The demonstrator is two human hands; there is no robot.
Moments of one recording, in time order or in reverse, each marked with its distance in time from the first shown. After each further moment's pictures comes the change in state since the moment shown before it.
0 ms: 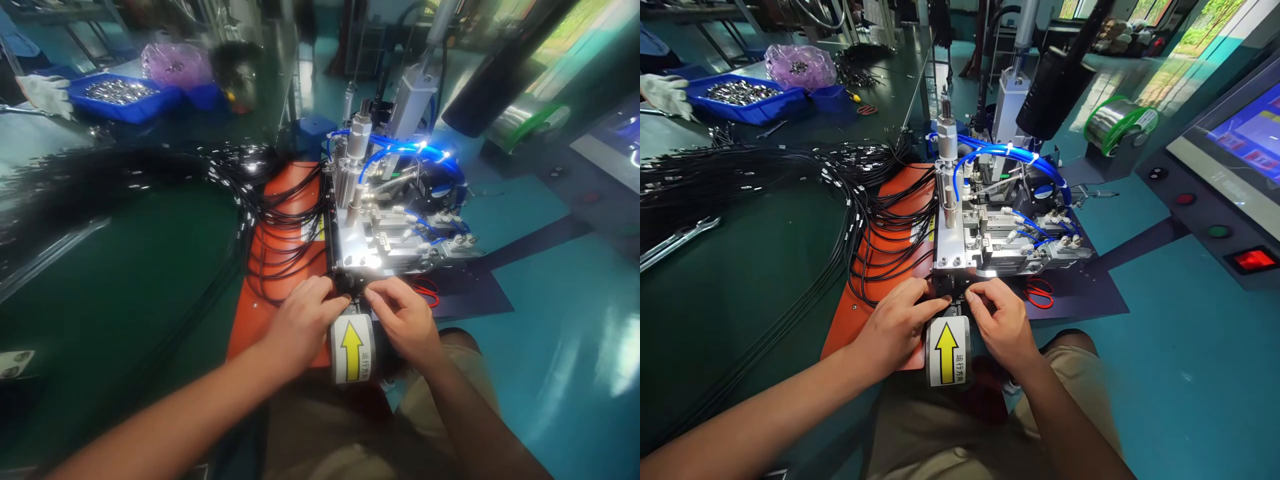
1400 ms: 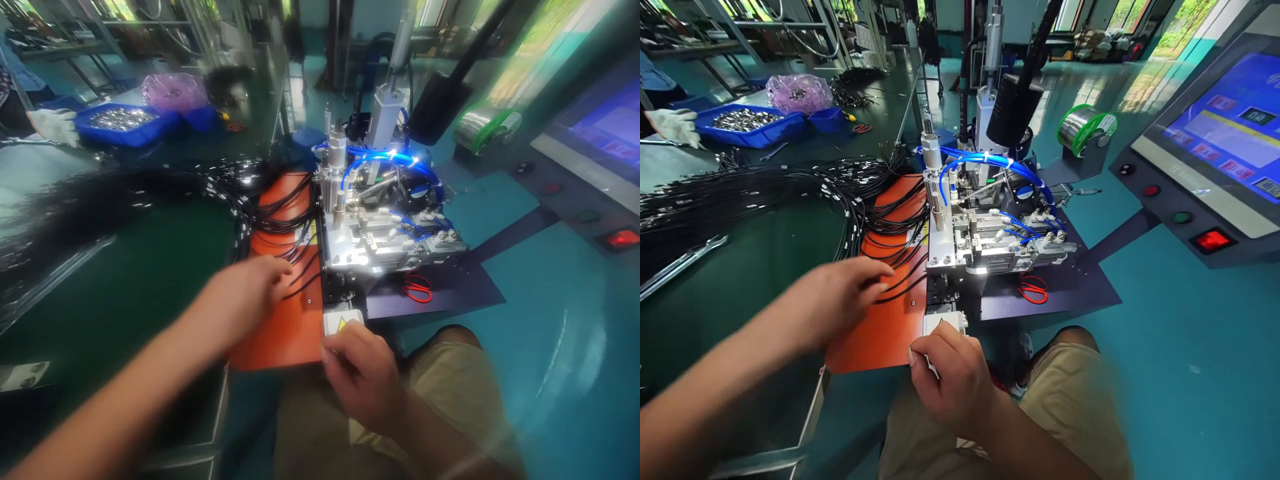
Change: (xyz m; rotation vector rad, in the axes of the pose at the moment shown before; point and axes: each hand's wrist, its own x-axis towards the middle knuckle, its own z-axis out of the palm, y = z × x) left_hand 0.013 -0.033 -0.089 0.133 -0.240 -0.347; right_hand -0.057 -0.049 0.036 0.096 0.004 -0.368
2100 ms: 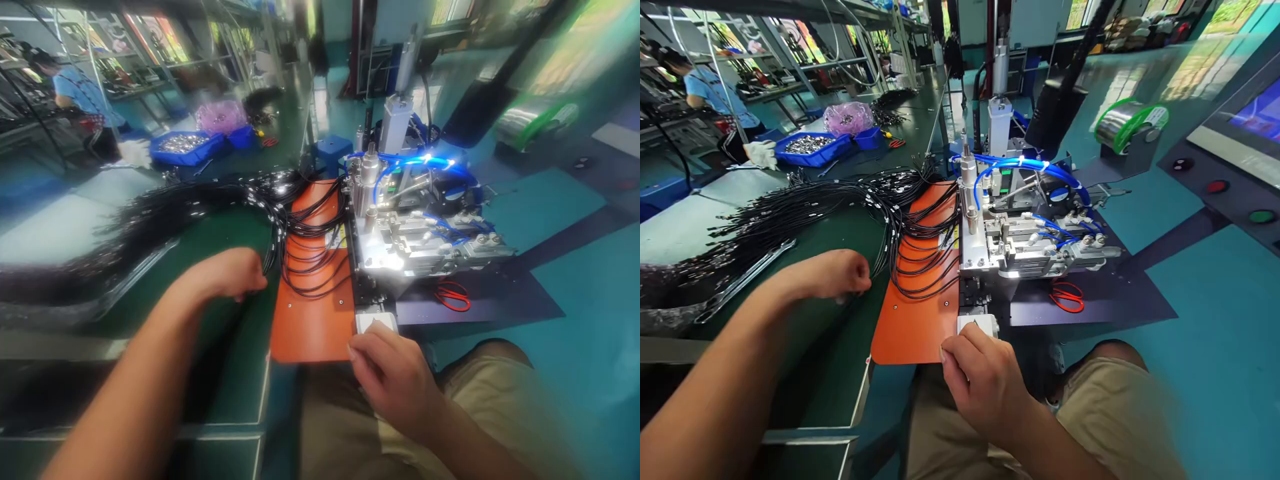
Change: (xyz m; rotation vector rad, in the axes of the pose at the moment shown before) left_hand 0.012 -0.069 -0.045 0.080 -0.486 -0.343; right_hand 0.004 -0.002 0.001 -0.105 -0.125 -0.008
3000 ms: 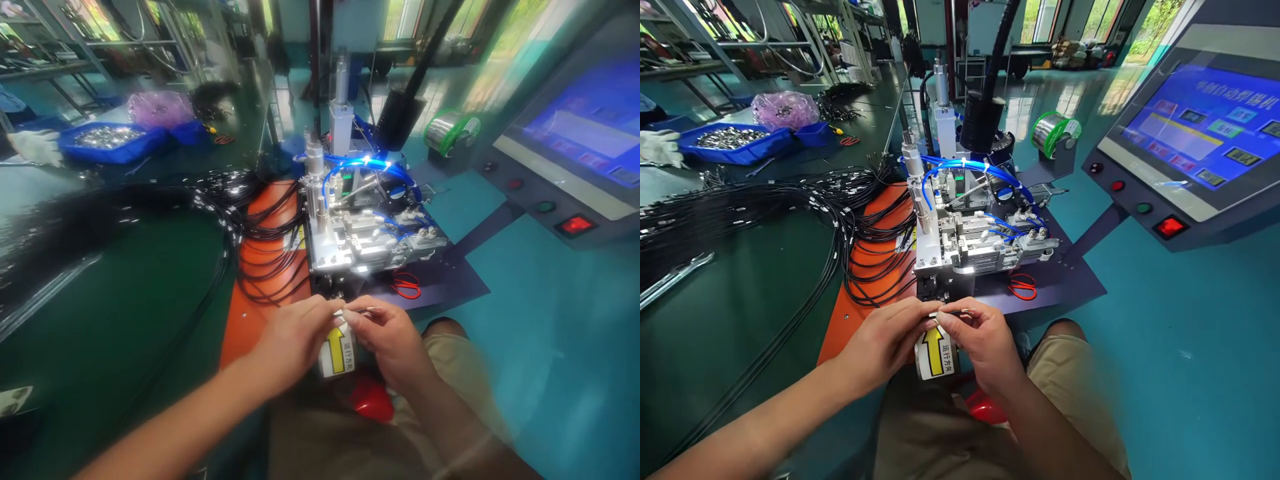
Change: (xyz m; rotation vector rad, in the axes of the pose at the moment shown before) left_hand -0.022 0.128 0.105 -0.313 0.608 0.912; right_hand 0.004 0.026 -0.028 1.116 0.272 0.747
